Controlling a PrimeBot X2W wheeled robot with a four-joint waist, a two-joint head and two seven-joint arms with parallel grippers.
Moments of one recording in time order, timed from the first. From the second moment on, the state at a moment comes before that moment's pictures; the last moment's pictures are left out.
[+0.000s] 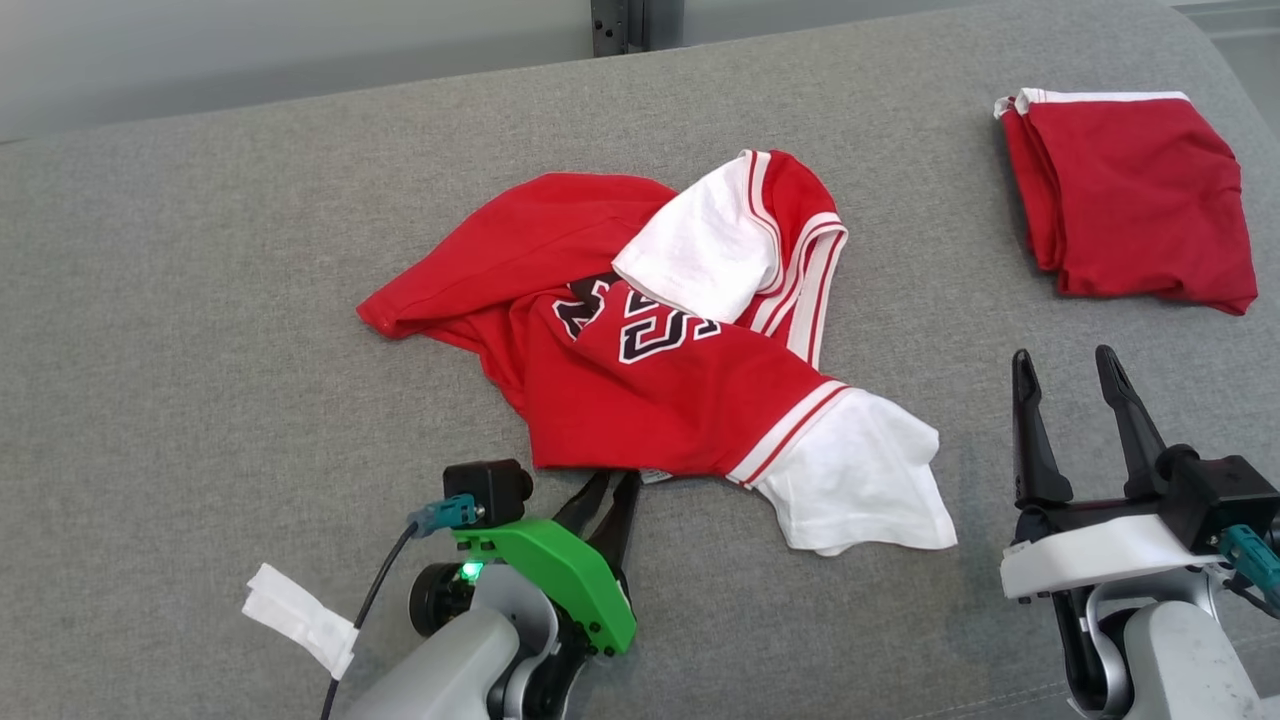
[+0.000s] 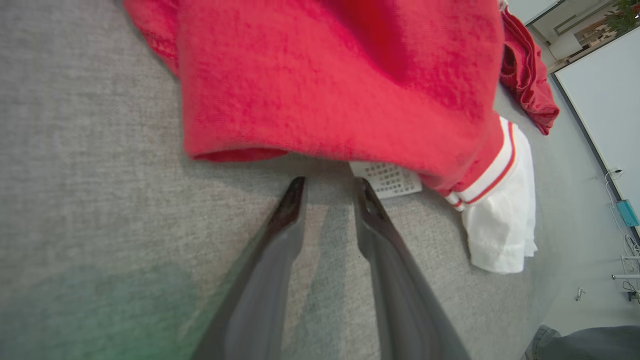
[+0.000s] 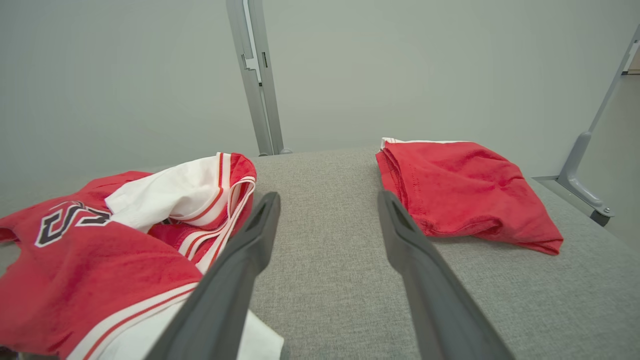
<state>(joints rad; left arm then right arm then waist) -0.47 0.15 -0.93 0.55 -1.14 0.10 -0.16 -0.10 -0.05 -0.07 0.08 0.12 0.13 -0.26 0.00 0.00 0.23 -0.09</state>
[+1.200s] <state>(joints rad) -0.50 0.15 -0.63 0.43 -0.95 0.04 -0.25 -0.06 -0.05 -0.08 0.10 0.12 0.13 -0.26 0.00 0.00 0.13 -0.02</state>
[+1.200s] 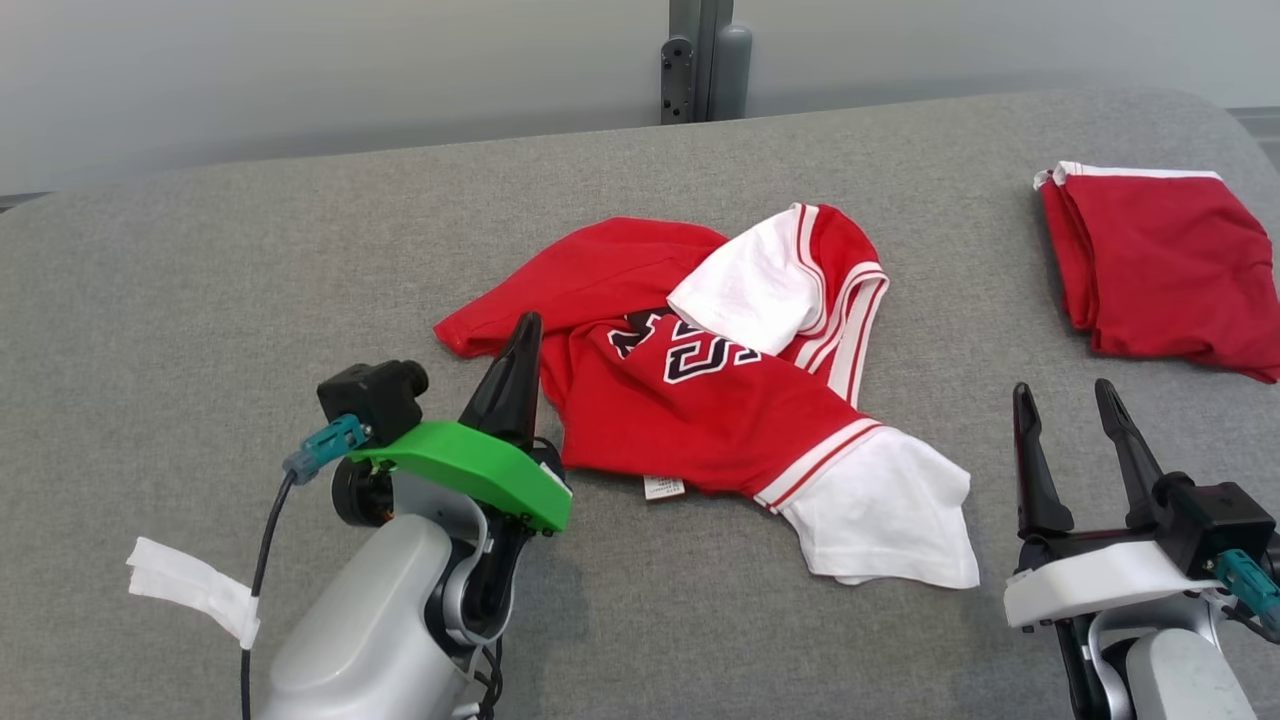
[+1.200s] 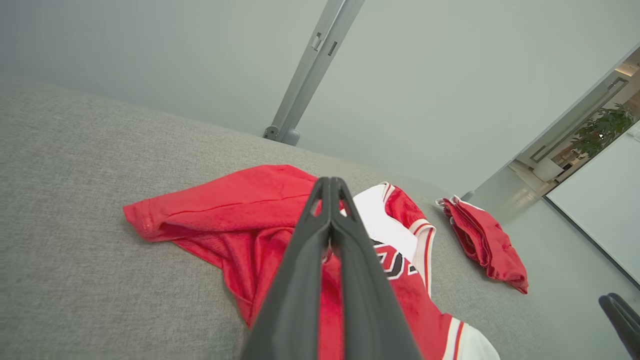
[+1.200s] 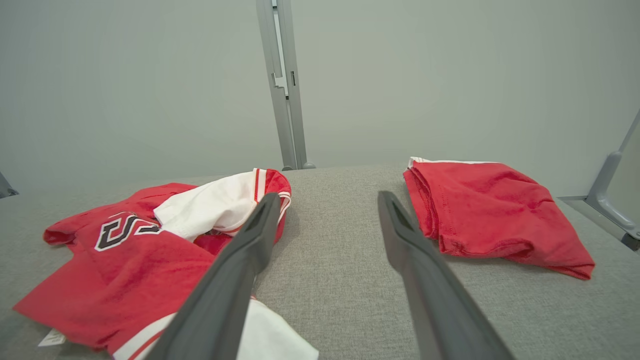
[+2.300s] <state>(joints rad) -0.47 0.22 -0.66 0.42 -1.13 -0.07 0.06 -0.13 -0.05 -0.08 0.08 0.11 0.13 -0.26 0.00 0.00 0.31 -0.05</state>
